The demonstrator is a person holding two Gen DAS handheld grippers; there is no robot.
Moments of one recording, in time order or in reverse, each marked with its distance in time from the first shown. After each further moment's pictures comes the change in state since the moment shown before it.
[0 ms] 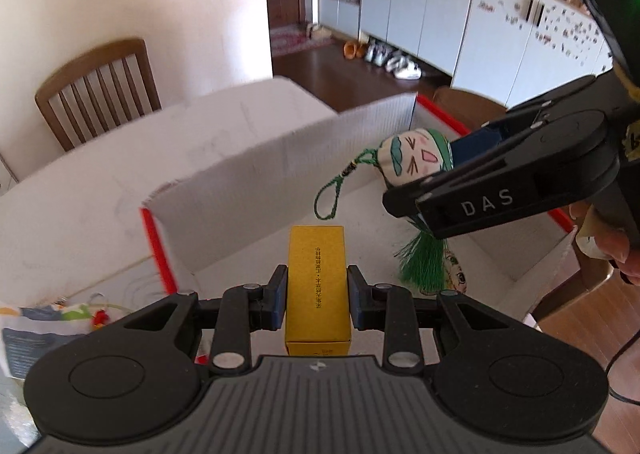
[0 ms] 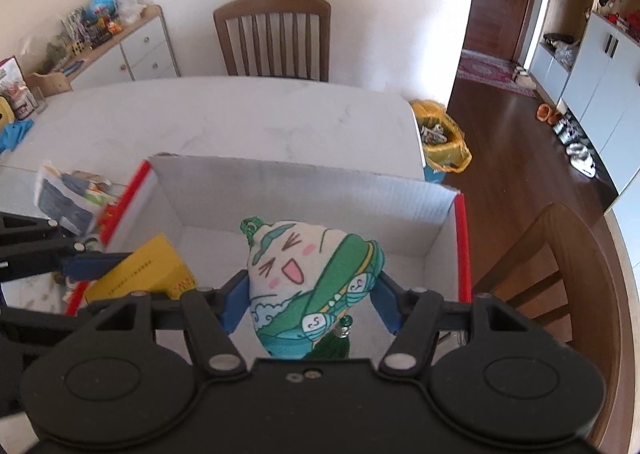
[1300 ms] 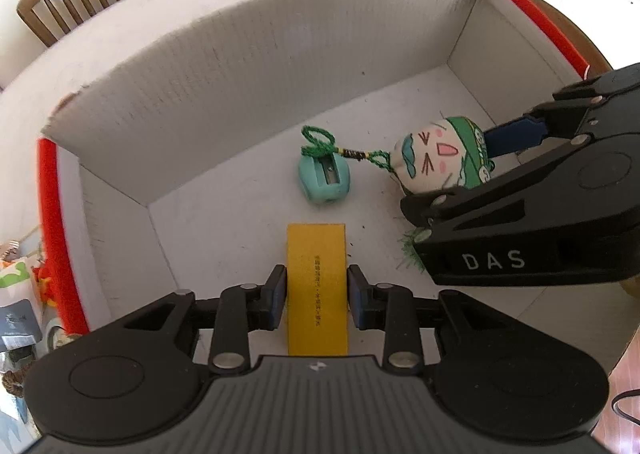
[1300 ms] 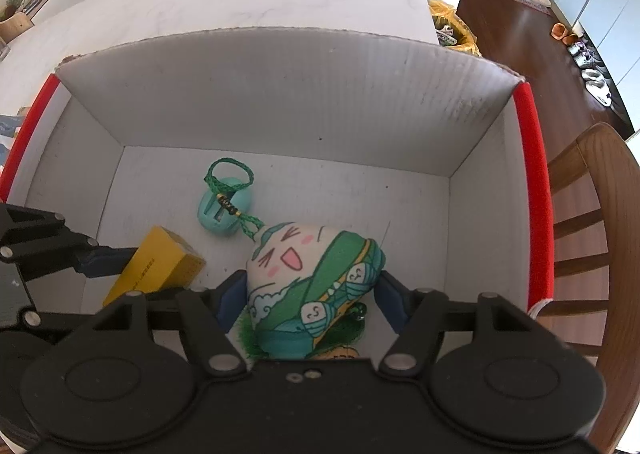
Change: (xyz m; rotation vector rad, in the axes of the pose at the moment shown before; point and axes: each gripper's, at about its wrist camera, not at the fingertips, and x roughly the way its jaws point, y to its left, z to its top) left arm 0.081 -0.008 0.014 -0.045 0.351 0.054; right arm 0.084 -0.017 -0.001 0.065 0.310 -0.003
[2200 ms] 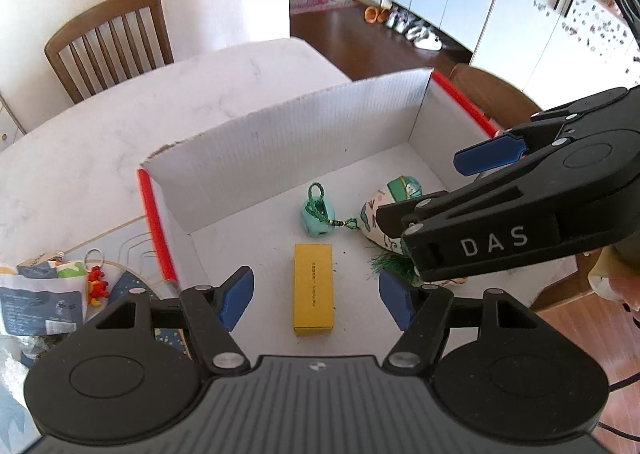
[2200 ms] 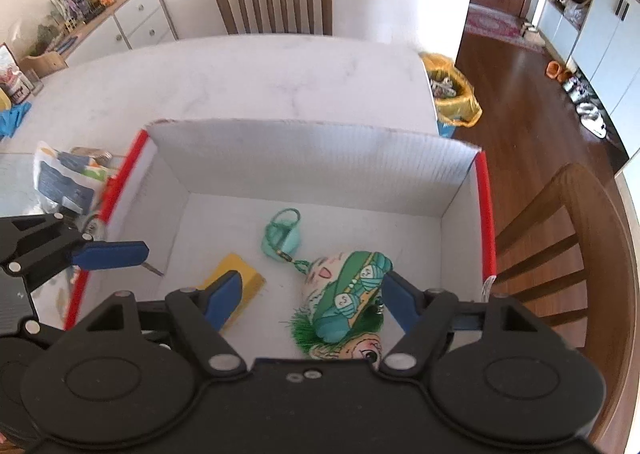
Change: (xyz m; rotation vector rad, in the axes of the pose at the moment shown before) left arm -0.081 -0.002 -0.036 -0.032 -0.241 -0.050; right arm -0.086 0.022 -0.016 -0.007 -0.186 0.032
